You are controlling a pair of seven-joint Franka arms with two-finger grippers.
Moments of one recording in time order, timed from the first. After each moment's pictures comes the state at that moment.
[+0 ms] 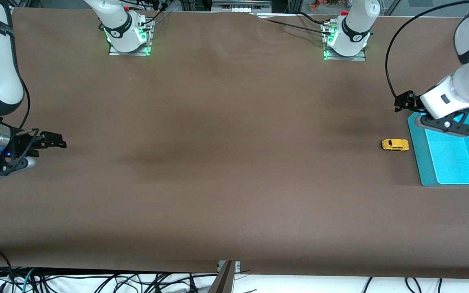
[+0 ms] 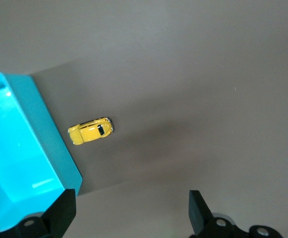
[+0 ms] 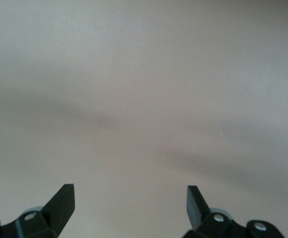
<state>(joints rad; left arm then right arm) -0.04 0.07 0.03 -1.82 0.05 1.68 0.37 -0.17 0.38 0.11 -1.47 0.02 1.72 -0.30</state>
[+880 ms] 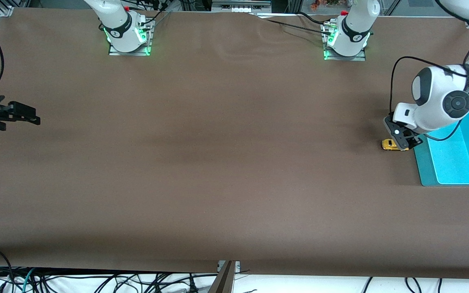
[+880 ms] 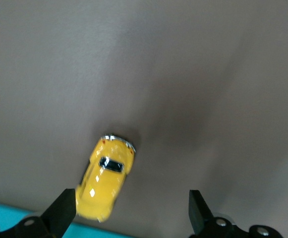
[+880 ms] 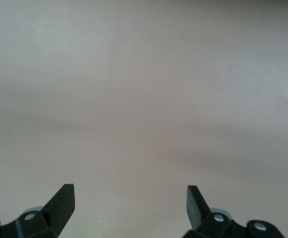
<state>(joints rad) 0.13 0.26 0.05 -2.27 0.20 2.42 1.23 -0.16 0.22 0.11 -1.41 -0.02 1.55 -0.24</state>
